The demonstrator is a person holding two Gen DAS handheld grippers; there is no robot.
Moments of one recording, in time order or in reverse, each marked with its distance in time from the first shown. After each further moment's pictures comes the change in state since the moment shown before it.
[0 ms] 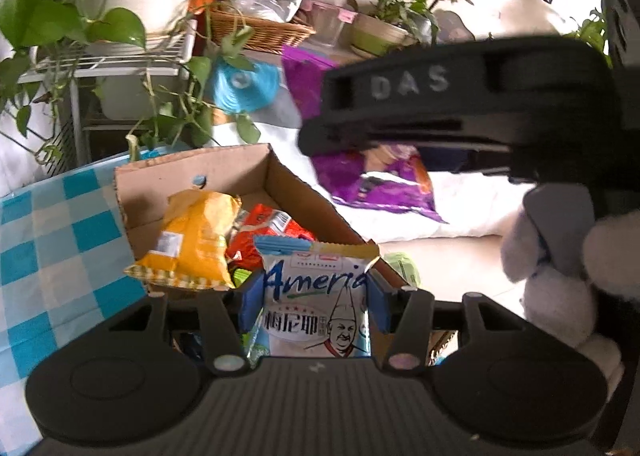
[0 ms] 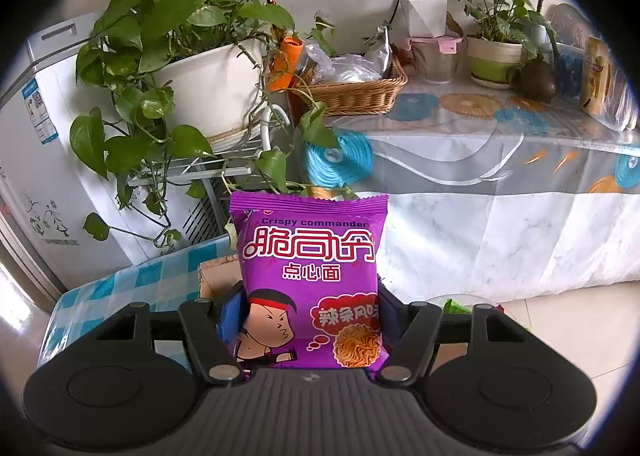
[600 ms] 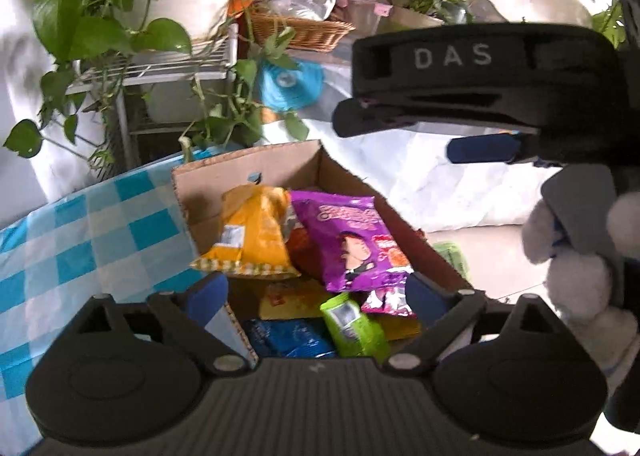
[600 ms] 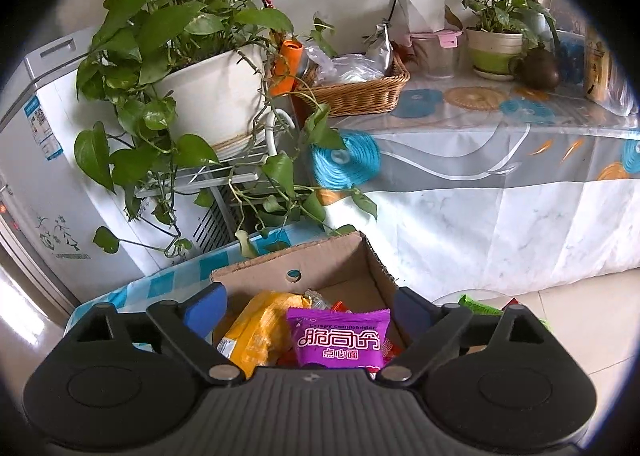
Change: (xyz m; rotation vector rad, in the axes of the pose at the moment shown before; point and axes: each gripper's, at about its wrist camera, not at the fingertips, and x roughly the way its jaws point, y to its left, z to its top) left arm -0.018 0.004 0.000 0.018 0.027 0.171; right arm -0.001 0.000 0.000 0.044 -0.006 0.022
